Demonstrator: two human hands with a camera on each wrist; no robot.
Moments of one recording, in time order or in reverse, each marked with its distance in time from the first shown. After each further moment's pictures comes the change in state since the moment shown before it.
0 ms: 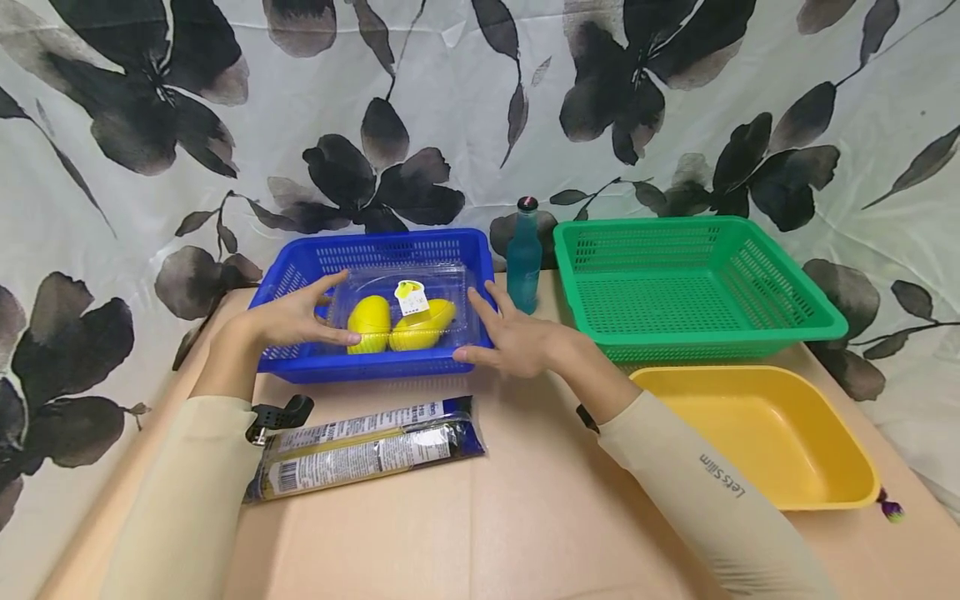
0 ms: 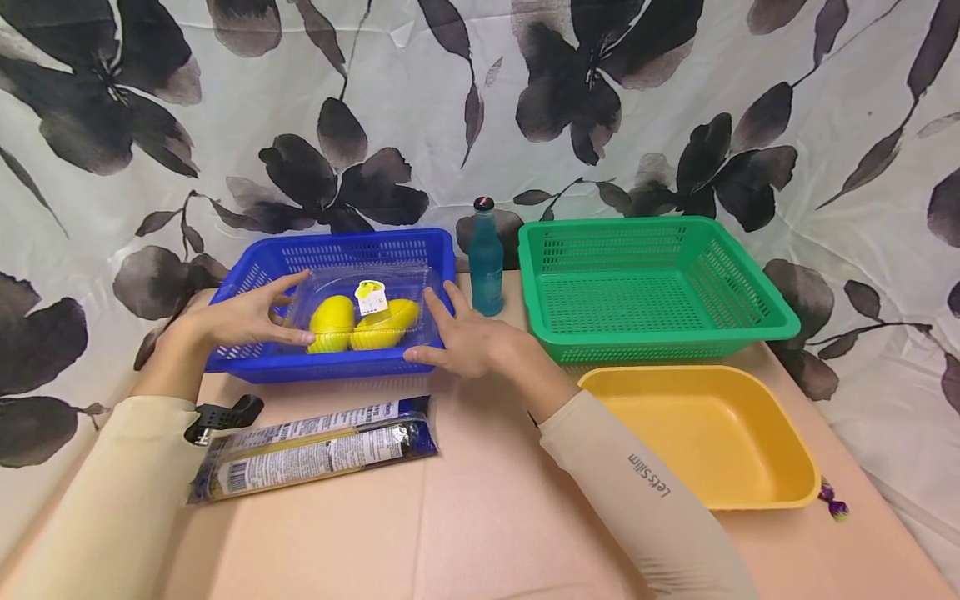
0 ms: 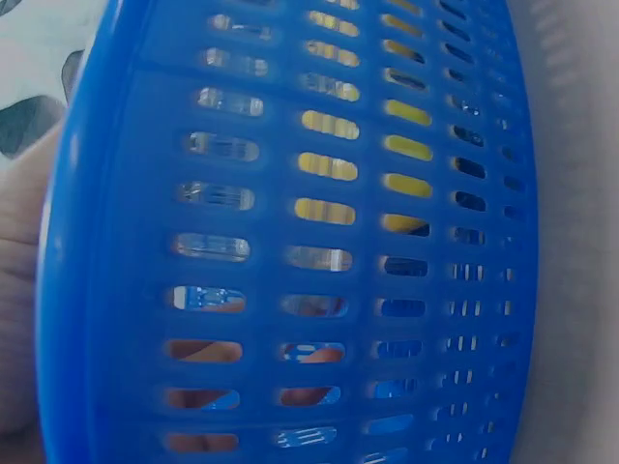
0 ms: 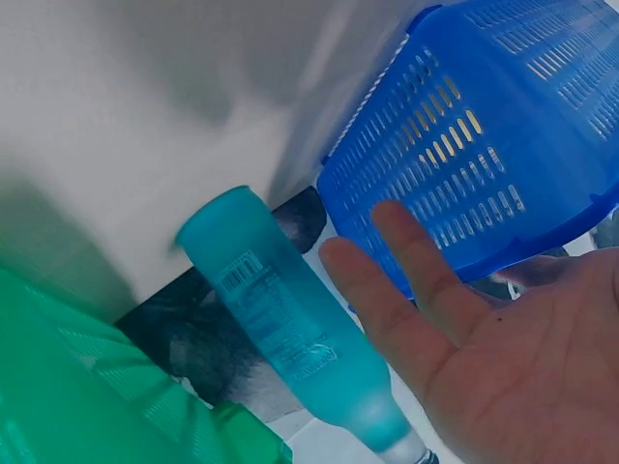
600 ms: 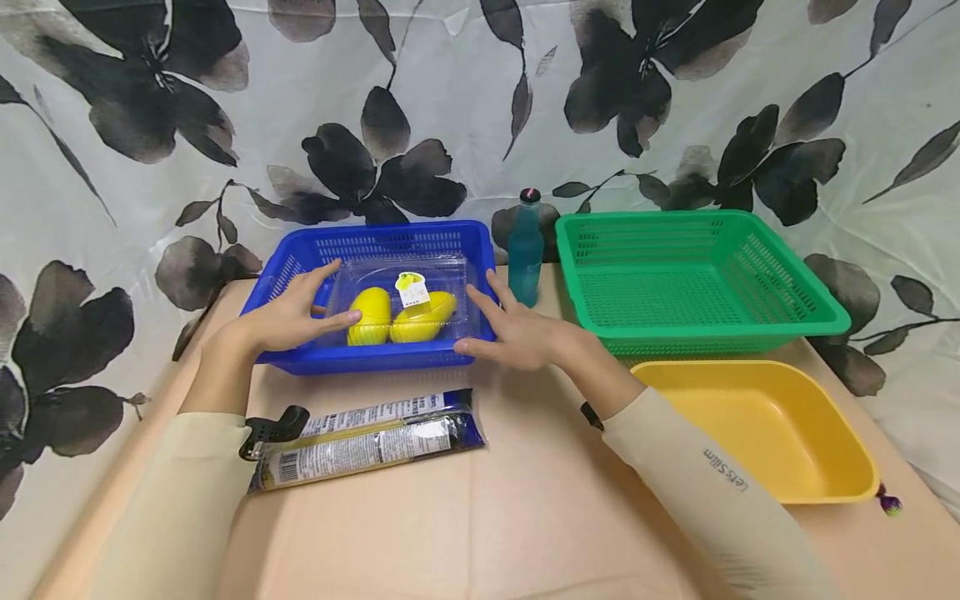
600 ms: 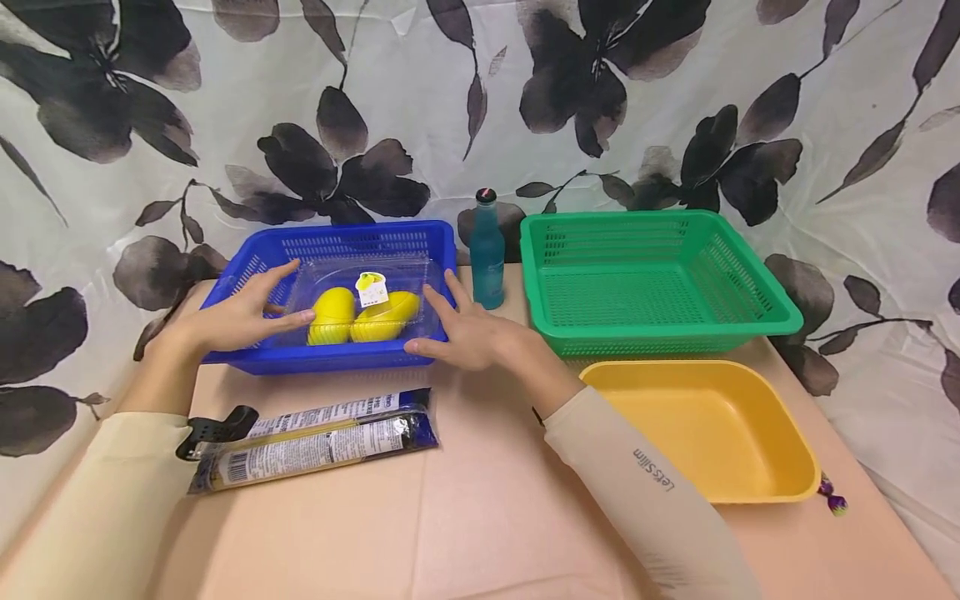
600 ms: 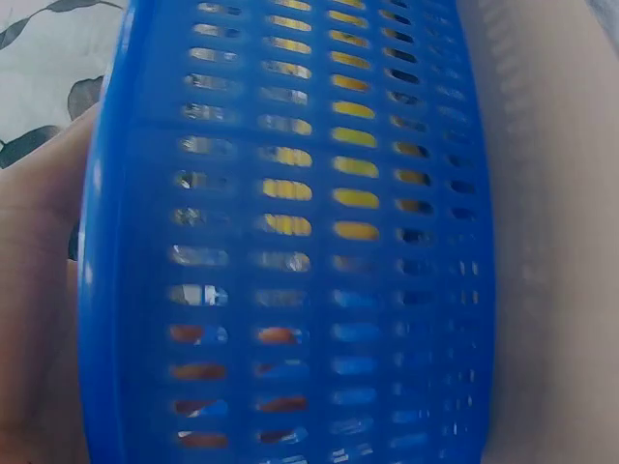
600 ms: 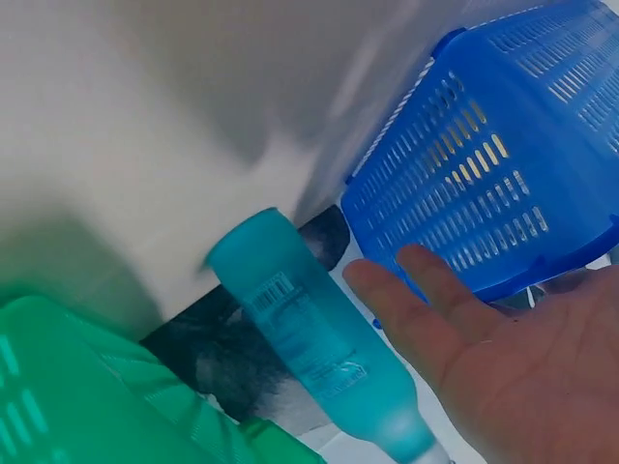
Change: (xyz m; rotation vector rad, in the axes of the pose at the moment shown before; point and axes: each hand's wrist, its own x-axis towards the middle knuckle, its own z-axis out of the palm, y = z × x) left_hand -0.019 0.007 0.006 0.146 0.127 0.014; right_hand 0.003 0.003 0.003 0.062 0.021 -0.031
